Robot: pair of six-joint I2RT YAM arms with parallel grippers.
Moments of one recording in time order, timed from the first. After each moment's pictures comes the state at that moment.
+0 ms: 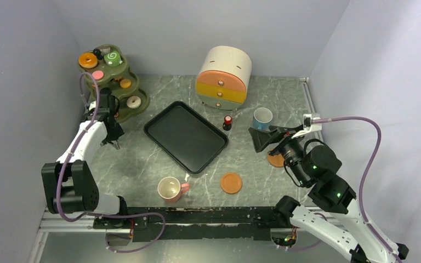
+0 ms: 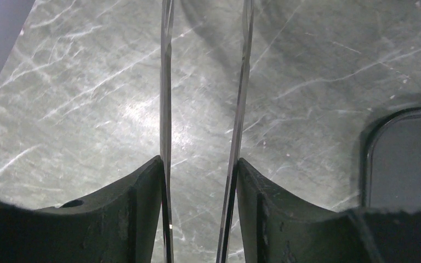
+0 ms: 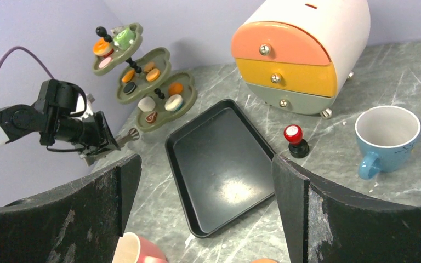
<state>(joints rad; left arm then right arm) 0.07 1.41 1.00 -0.68 -0.39 -0.50 0.81 0.47 0.89 -0.39 0.38 0.43</state>
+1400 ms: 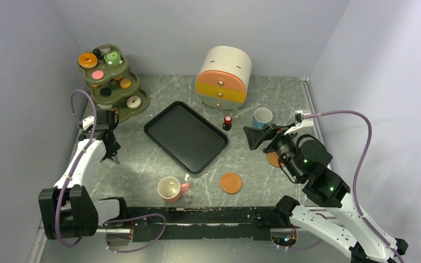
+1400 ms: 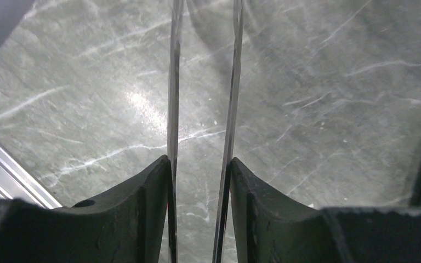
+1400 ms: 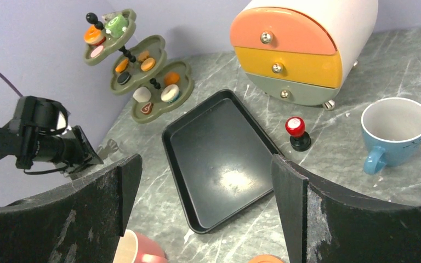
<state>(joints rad) 0.08 1.21 0.79 -0.74 -0.50 -0.68 0.81 0.54 0.89 -0.37 0.37 0.44</state>
